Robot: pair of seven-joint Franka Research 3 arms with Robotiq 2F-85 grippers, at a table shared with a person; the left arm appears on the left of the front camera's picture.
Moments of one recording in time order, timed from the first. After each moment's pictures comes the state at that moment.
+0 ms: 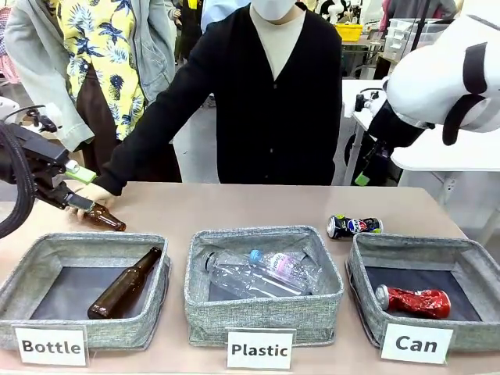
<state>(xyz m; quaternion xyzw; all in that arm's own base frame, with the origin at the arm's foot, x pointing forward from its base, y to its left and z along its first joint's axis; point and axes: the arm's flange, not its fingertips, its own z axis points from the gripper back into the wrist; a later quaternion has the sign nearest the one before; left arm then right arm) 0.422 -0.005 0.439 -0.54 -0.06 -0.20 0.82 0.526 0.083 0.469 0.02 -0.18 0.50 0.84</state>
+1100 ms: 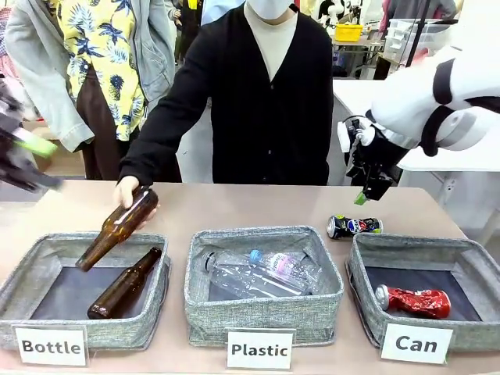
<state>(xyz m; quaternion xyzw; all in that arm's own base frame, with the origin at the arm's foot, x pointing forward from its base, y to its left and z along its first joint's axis) 0.396 0.060 0.498 -0.62 -0.07 -0.20 0.76 0.557 0.083 0.406 0.03 -0.17 0.69 0.71</state>
